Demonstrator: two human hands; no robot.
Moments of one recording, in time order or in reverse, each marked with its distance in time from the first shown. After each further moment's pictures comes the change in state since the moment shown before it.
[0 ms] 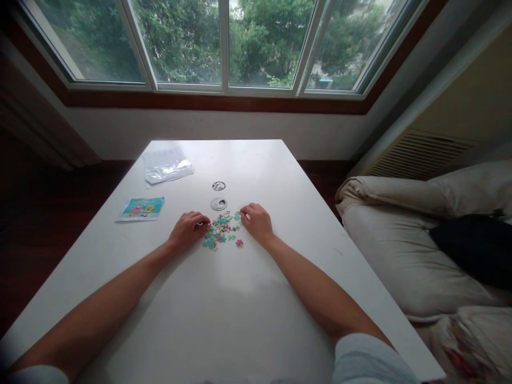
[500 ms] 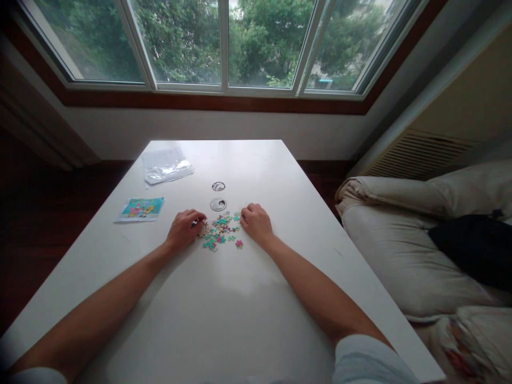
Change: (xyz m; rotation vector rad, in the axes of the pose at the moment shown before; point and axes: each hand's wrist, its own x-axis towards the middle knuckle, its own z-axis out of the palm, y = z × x) left_hand -0.001 0.001 -0.003 0.021 0.091 -0.088; right_hand -0.001 0.000 0.000 -0.180 -0.075 -0.044
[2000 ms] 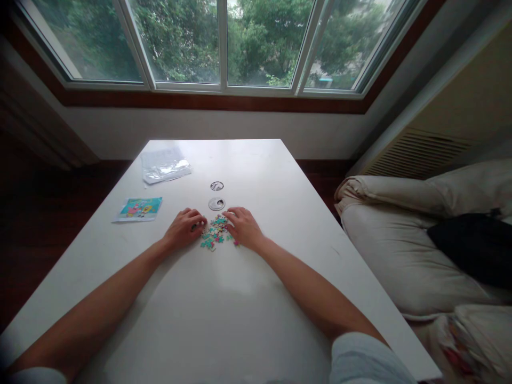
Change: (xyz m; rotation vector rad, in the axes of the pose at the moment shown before) left_hand 0.004 -0.007 -0.003 0.075 -0.154 0.174; right_hand -0.004 -0.019 0.008 0.185 -0.073 -0.230
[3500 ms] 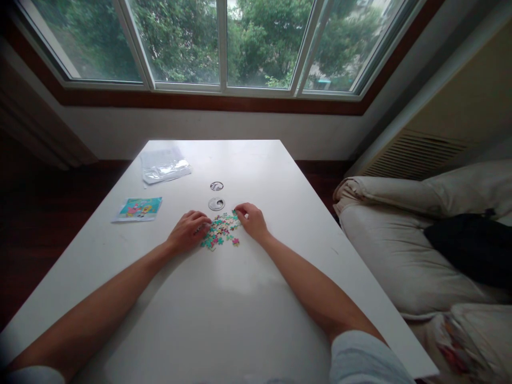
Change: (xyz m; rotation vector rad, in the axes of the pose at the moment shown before) left_hand -0.001 0.015 0.003 -0.086 0.028 0.002; right_hand 0.004 0.028 0.005 0.370 0.272 0.289
